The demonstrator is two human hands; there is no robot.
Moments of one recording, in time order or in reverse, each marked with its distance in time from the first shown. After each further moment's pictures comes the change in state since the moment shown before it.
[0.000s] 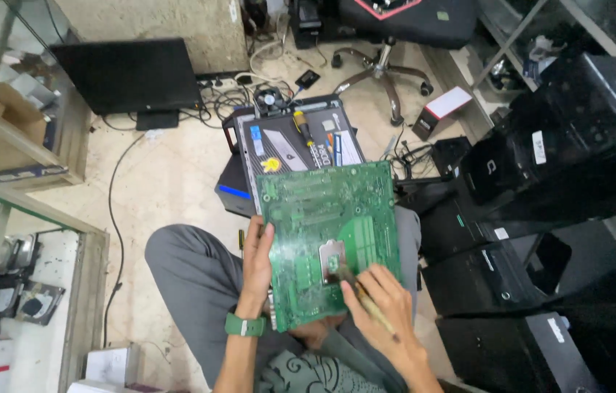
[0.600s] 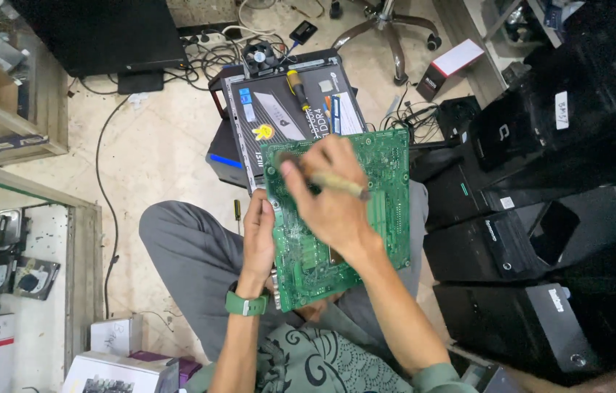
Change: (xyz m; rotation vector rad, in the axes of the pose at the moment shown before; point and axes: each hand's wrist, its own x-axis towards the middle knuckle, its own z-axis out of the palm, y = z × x) left_hand 0.005 0.001 0.011 -0.044 -0.090 0.288; right_hand 0.139 -0.036 0.039 0.180 0.161 -0.156
